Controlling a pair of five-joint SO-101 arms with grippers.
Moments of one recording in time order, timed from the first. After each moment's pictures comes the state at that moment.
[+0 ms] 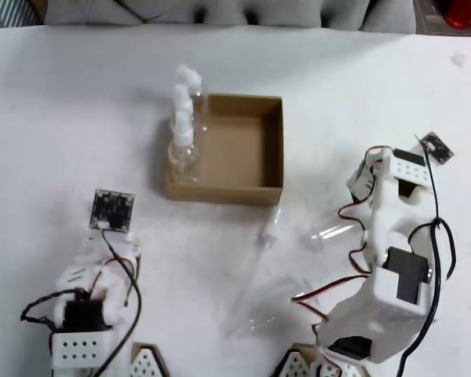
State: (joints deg) left arm -8.7 -97.8 97.6 57.5 -7.5; right arm 16.6 10.8 19.3 59.3 -31.0
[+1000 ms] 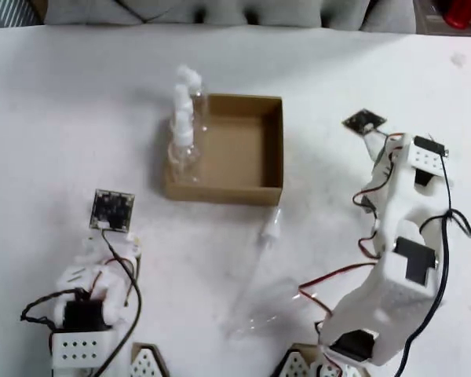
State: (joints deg) left arm -8.7 -97.8 97.6 57.5 -7.5; right arm 20.5 19.3 5.9 65.7 59.6
